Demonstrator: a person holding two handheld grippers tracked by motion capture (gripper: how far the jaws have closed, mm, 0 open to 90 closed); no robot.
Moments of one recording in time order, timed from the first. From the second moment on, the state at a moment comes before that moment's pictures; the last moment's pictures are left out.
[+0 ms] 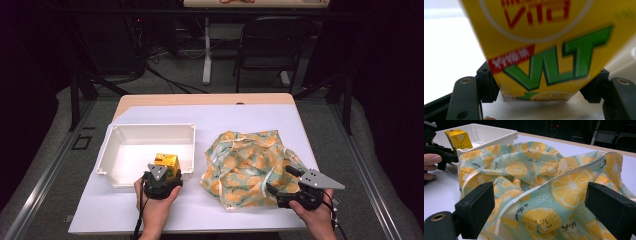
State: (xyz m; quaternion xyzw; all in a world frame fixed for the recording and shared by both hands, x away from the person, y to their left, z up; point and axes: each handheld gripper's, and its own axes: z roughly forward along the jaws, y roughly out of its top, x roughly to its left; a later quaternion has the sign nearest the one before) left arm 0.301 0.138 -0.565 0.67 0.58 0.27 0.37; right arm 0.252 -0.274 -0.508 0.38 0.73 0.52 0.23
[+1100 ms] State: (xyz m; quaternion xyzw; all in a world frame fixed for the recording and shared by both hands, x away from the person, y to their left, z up) left arm 0.264 0.178 -0.539 0.70 0.56 0.17 0.40; right arm 0.255 -0.274 -0.509 0.39 0.73 0.51 0.24
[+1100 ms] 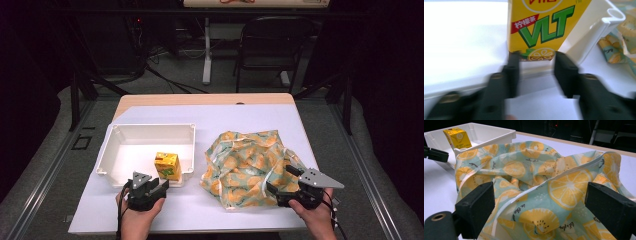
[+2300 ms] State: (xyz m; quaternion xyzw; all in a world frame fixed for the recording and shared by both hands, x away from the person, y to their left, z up) left arm 0.297 0.169 -0.559 0.72 0.55 0.17 0.40; right arm 0.256 -0.273 -0.512 0.38 0.73 0.51 0.23
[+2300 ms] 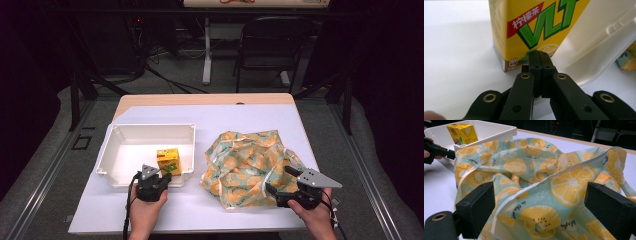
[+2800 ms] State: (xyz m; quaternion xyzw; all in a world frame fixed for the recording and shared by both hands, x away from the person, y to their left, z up) left arm 0.290 0.200 -0.548 0.69 0.57 0.18 0.41; right arm 0.256 -0.276 -0.512 0.39 0.73 0.51 0.23
